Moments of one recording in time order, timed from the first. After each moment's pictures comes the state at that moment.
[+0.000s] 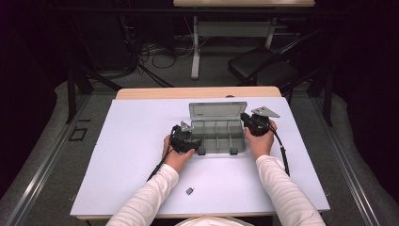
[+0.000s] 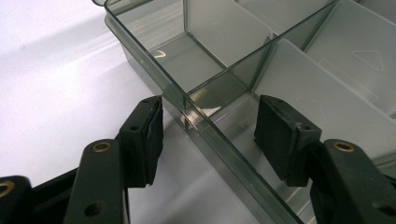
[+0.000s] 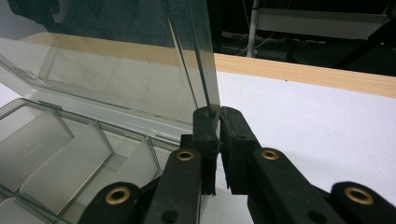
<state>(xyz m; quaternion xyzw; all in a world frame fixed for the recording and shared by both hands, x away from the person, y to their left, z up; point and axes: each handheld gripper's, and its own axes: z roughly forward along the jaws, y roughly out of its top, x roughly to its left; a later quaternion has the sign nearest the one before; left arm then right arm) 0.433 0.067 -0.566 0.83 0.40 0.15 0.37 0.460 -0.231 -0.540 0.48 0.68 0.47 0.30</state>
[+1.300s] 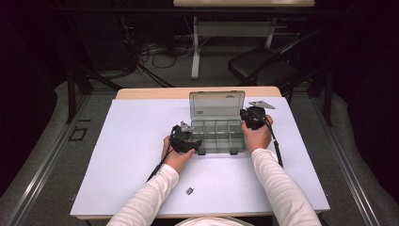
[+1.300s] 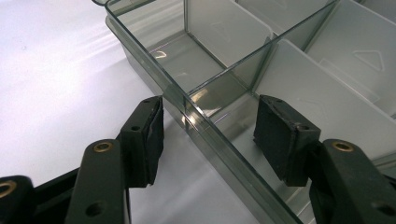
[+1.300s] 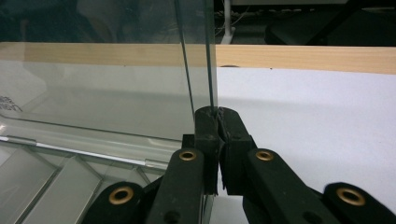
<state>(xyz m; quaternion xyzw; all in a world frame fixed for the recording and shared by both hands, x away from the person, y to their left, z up) 0.433 0.067 -0.566 0.82 0.40 0.15 0.37 0.479 -0.216 -0.526 0.56 0.65 0.43 0.28</state>
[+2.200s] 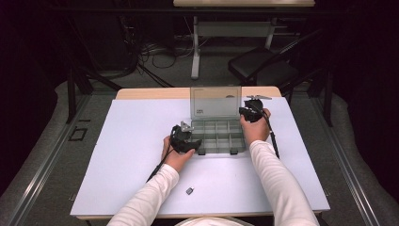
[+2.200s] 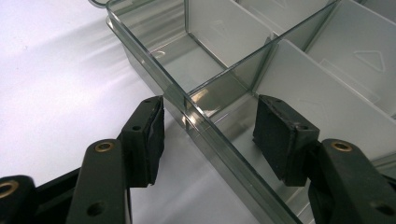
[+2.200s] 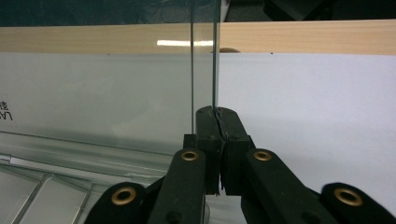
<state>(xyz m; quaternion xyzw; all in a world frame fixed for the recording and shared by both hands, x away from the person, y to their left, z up) 0.433 0.067 -0.566 0.82 0.40 0.15 0.37 0.507 -0.215 -0.522 0.59 0.66 0.39 0.24</state>
